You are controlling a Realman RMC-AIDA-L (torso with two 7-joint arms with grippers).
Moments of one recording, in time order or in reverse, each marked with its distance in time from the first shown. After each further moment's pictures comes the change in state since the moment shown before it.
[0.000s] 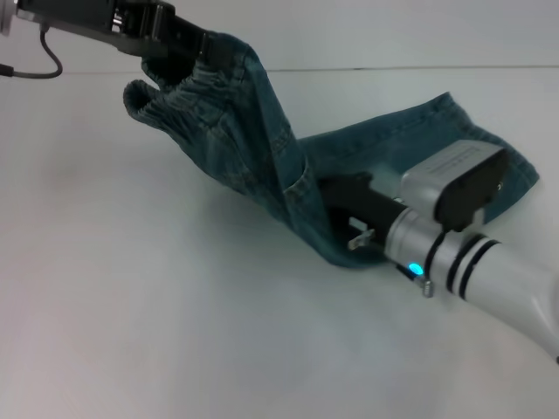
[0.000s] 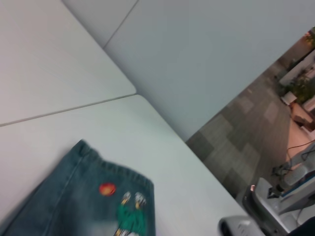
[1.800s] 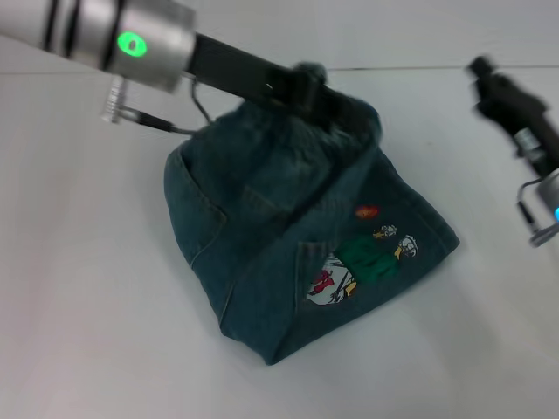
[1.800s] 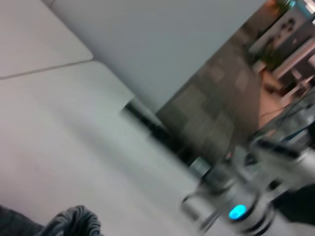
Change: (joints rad) left arm -0.063 -0.163 0.191 -0.101 -0.050 -0.197 0.056; right arm -0.237 -0.032 0.930 -0.173 -0.592 -0.350 0.286
